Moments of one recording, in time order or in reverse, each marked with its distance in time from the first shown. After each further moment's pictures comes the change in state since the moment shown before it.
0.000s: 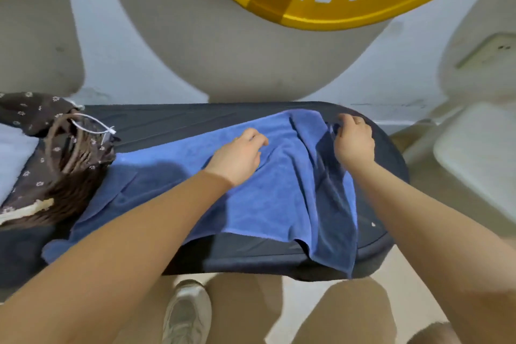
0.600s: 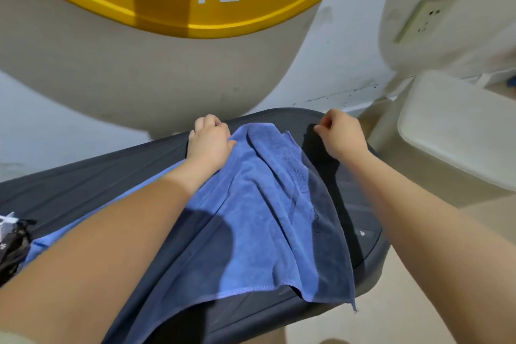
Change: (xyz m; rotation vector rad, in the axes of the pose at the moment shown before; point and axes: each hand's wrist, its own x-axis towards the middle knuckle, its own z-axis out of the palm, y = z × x) left_hand 0.120 0.002 0.012 0.102 0.062 -0.092; right_hand 0.038 0.038 -0.010 0.234 0.074 0.176
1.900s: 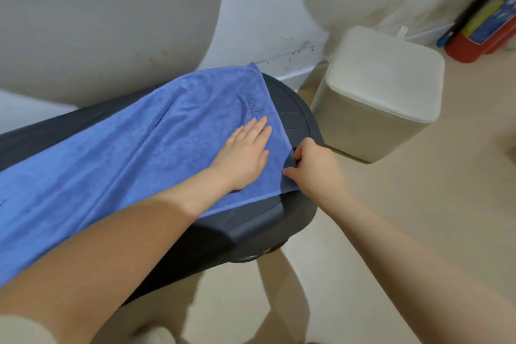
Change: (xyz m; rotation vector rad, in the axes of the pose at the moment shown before) left_hand -0.105 0.132 0.078 0.123 -0.189 0.523; right_hand -0.142 0.095 -0.023 -0.084 -0.134 0.074
